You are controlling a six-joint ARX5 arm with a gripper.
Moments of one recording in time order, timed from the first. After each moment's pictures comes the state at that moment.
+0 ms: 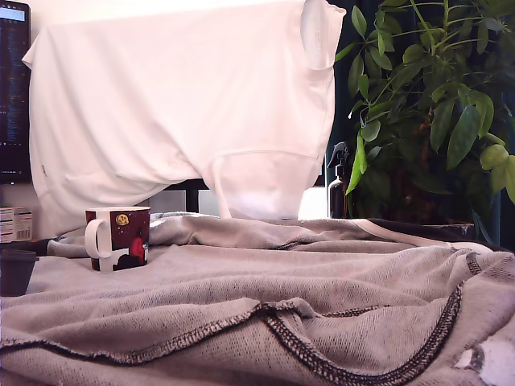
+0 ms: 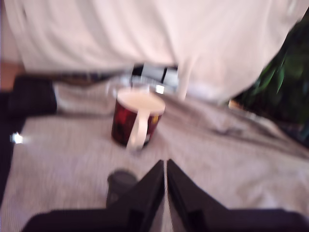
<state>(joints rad) 0.00 0.17 0.01 0.01 0.41 -0.29</state>
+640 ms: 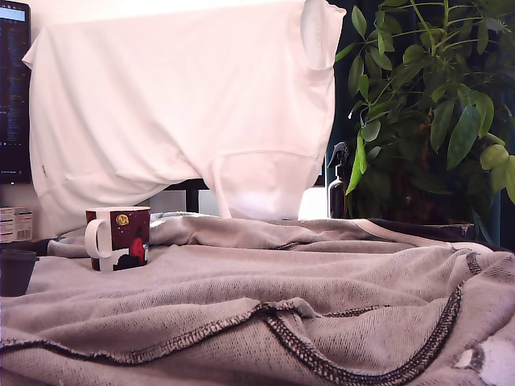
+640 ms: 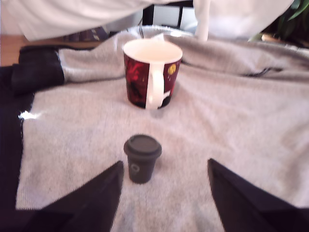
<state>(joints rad) -0.15 0.53 0.01 0.22 0.18 -0.11</state>
